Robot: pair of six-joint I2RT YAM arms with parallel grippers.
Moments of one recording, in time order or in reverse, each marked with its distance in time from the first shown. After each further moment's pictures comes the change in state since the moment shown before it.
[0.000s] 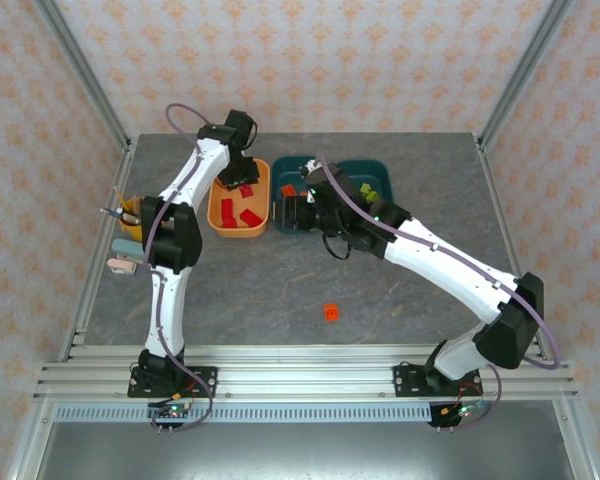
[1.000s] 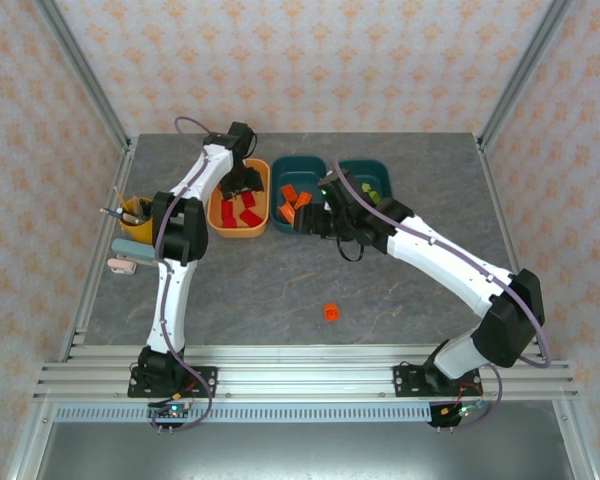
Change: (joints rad) left arm 0.011 0.097 0.043 0.000 0.003 0.028; right arm -0.103 -0.005 -0.117 -0.142 -0.084 0.082
